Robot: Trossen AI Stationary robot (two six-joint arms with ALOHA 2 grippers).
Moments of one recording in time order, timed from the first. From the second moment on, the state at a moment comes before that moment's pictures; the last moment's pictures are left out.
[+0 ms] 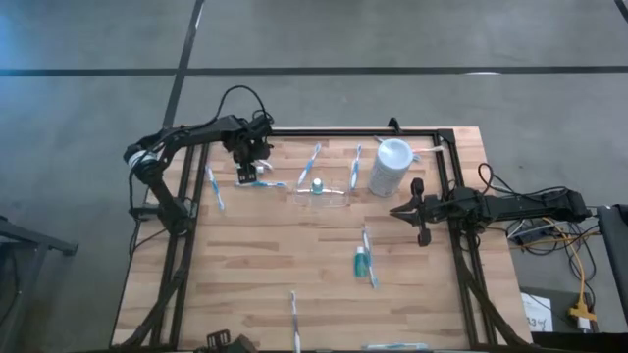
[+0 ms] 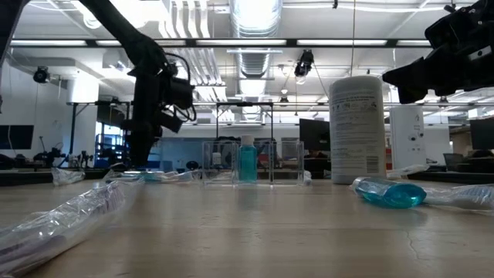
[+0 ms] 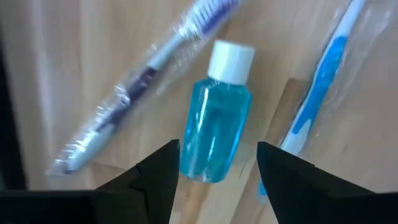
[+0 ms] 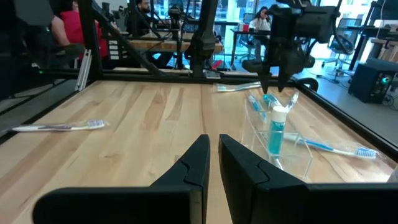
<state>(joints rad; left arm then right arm) 0.76 1.67 1.09 -0.92 -0.12 0.53 0.02 0.30 0.01 0.21 0.00 -0.01</state>
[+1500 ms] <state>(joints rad) 0.77 1.51 0.93 -0.73 -0.12 0.49 0.01 0.30 0.01 0.21 0.00 -0.01</state>
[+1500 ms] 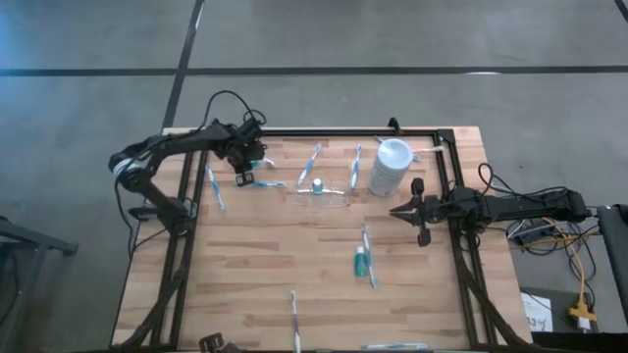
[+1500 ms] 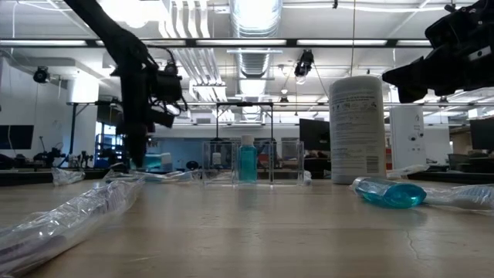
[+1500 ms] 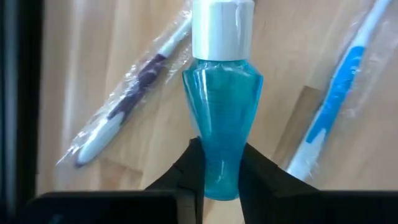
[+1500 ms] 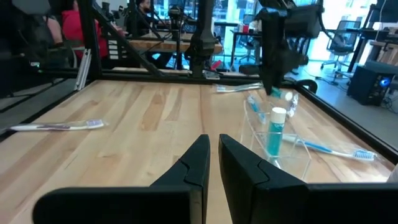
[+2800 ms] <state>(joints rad) -0.16 1.06 0.86 -0.32 0.05 -0.02 0.29 0.85 0.63 0.03 0.09 -0.30</state>
